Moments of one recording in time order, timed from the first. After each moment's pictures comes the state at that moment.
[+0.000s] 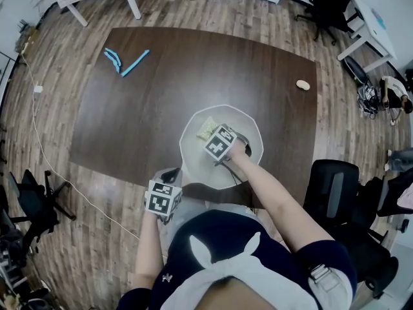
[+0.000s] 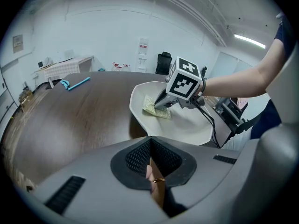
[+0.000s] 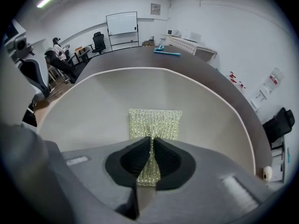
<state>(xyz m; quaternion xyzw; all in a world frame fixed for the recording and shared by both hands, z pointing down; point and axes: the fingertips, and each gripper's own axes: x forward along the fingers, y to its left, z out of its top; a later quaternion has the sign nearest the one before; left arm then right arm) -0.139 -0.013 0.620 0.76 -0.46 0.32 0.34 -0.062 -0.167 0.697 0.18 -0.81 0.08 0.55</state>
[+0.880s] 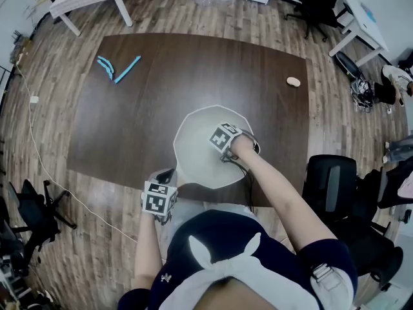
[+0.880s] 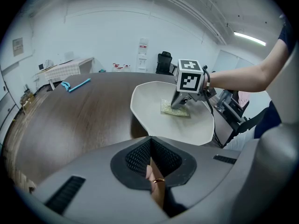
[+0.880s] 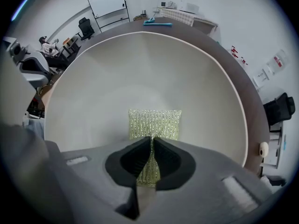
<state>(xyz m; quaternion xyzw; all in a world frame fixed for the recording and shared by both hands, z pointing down) -0.138 -0.011 0.621 0.75 -0.47 0.33 0.33 0.021 -0.156 0.710 0.16 -0.72 0.15 0.66</state>
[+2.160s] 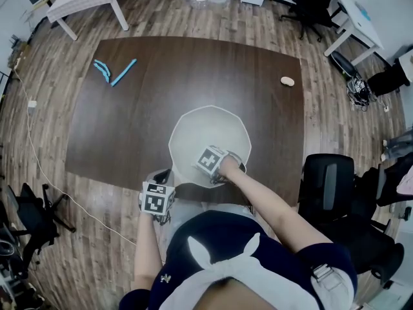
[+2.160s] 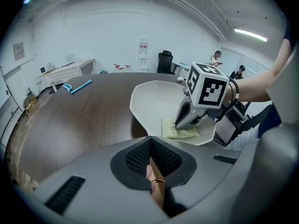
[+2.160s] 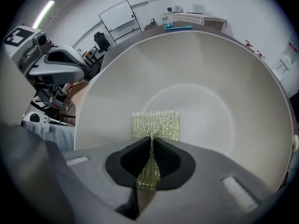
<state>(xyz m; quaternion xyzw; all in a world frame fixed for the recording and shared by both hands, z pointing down) -0.131 -0.007 0.618 0.75 -0.47 0.34 0.32 -0.024 -0.053 0.703 0.08 -0.77 0.21 0.60</state>
